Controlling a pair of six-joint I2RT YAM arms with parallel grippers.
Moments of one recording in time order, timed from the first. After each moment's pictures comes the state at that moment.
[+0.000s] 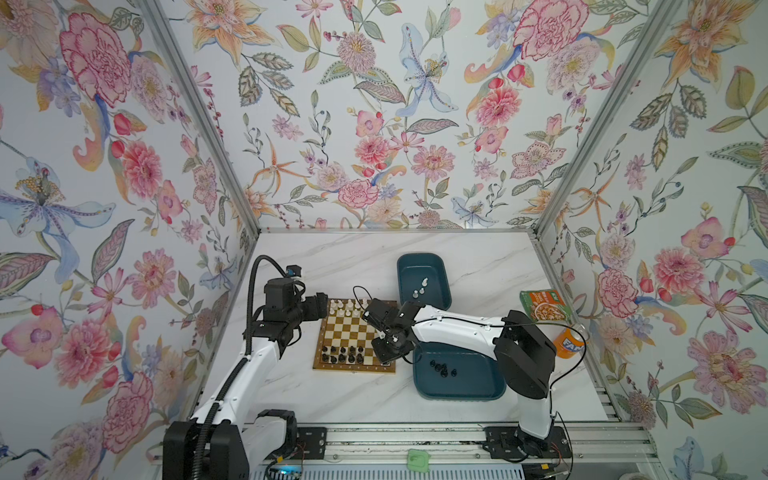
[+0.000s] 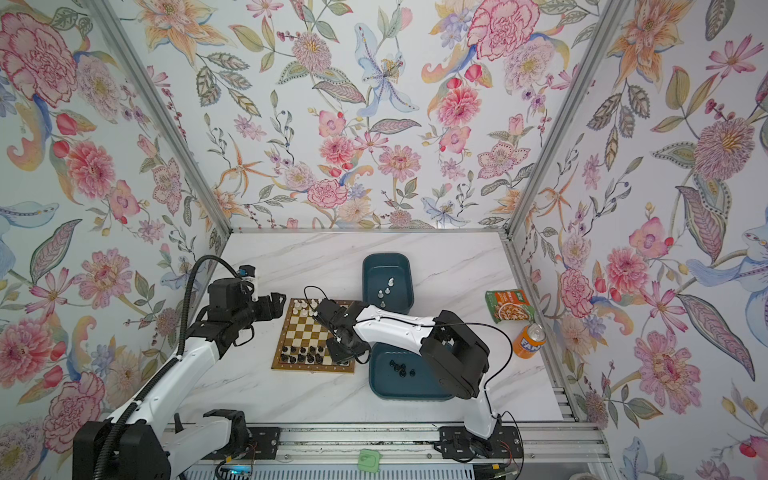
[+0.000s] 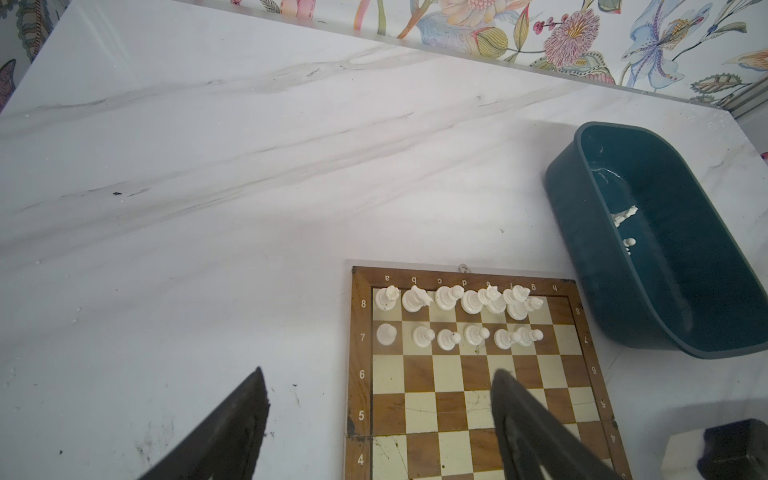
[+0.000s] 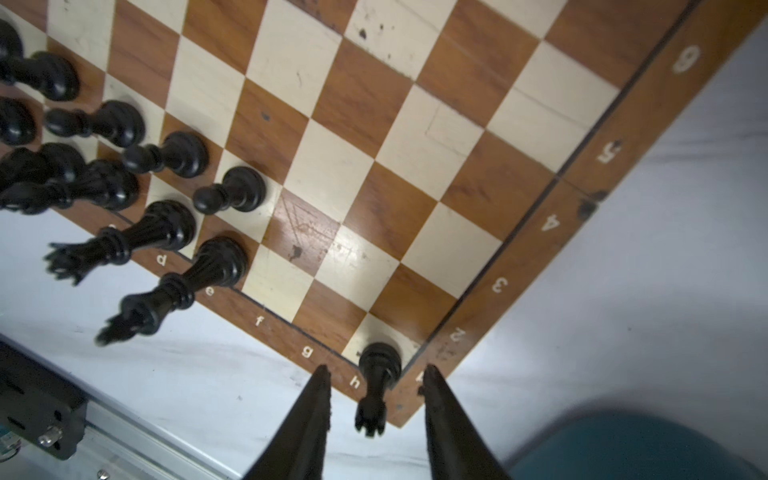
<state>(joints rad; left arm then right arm) -0.07 1.10 0.69 -0.26 0.13 -0.18 1.05 1.96 1.46 -0.83 -0.07 0.55</state>
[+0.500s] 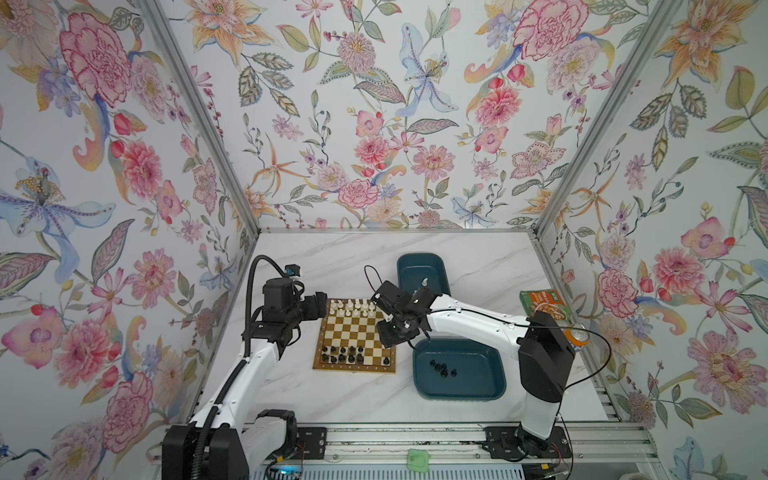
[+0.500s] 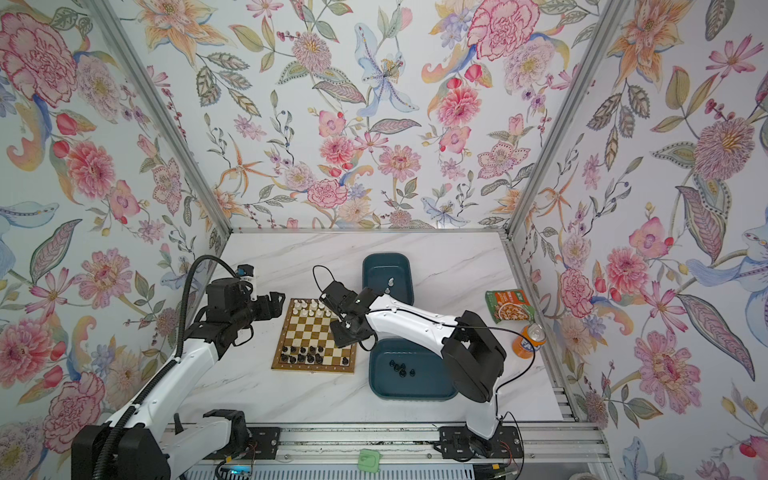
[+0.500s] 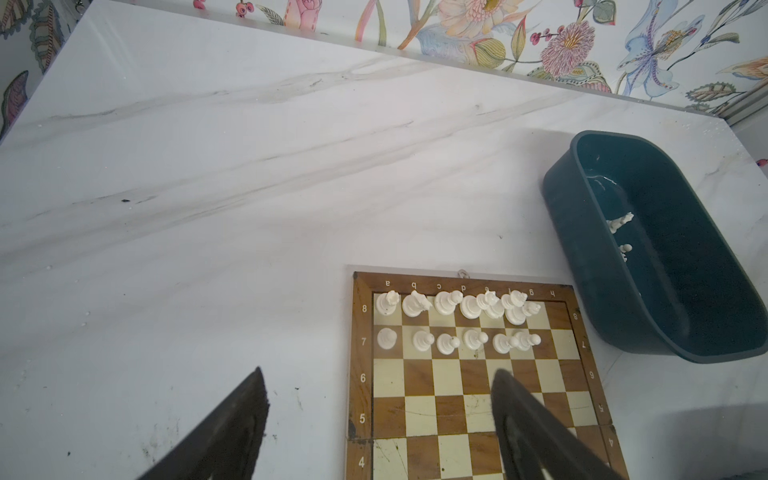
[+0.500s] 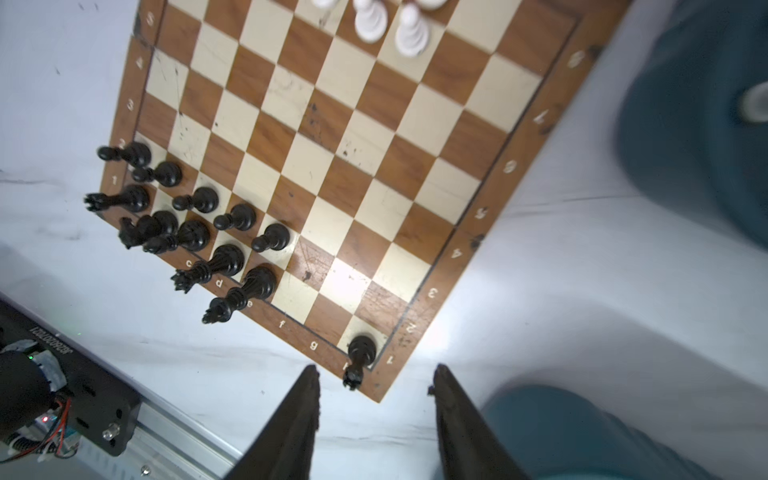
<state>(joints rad) -0.07 1.08 0.69 -0.25 0.14 -0.18 0.98 1.82 1.49 -0.87 -0.01 0.54</state>
